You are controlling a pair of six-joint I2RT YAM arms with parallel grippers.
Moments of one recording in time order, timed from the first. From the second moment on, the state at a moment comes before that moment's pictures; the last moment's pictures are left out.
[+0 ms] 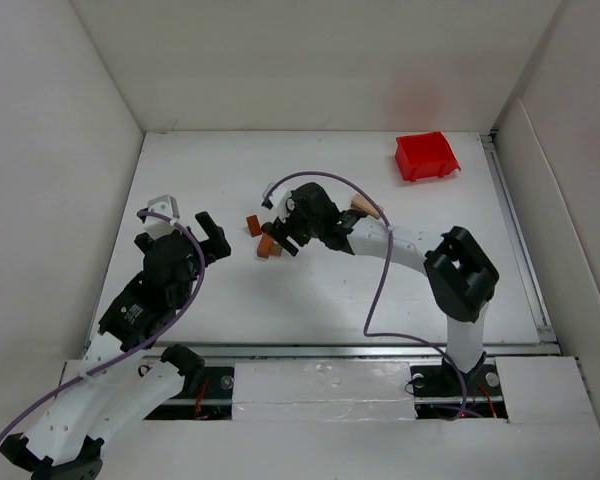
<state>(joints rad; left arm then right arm) -0.58 0.63 0.86 -0.63 -0.60 -0.55 0.84 1.86 1.38 -0.10 -0.01 -0.25</state>
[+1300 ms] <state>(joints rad) -0.58 0.64 0.86 -0.63 -0.53 -0.52 0.81 2.23 1.67 -0.31 -0.28 -0.38</state>
